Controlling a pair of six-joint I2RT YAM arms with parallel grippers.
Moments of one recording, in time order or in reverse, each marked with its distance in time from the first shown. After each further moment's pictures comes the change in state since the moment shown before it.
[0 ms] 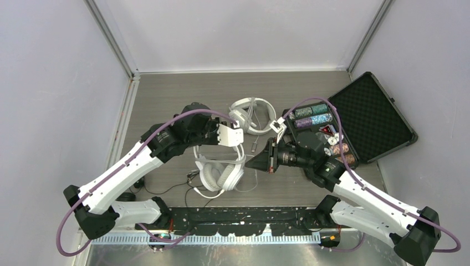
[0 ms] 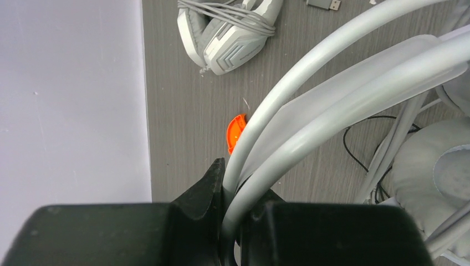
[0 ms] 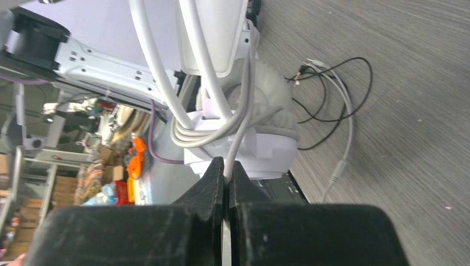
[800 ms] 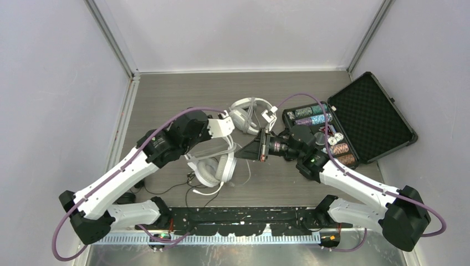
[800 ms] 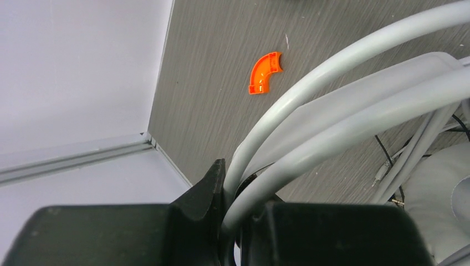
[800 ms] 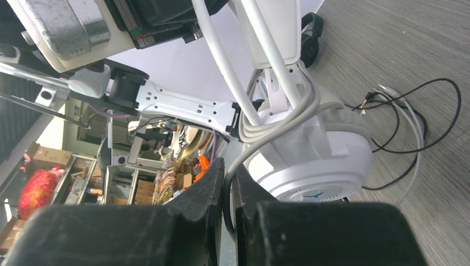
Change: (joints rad) left arm 0.000 -0.045 -0.072 0.033 -0.341 -0.202; right arm -0.016 0.217 0.007 0.404 -0.113 0.318
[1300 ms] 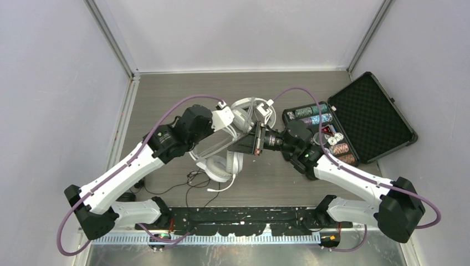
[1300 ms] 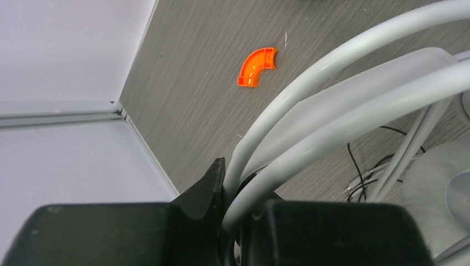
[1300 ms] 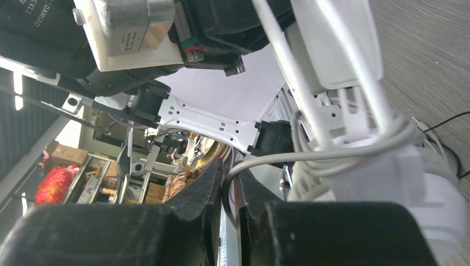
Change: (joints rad) left arm 0.002 0.024 0.022 -0.011 -0.062 -0.214; right arm 0.027 0.079 0.076 0.106 0.018 0.058
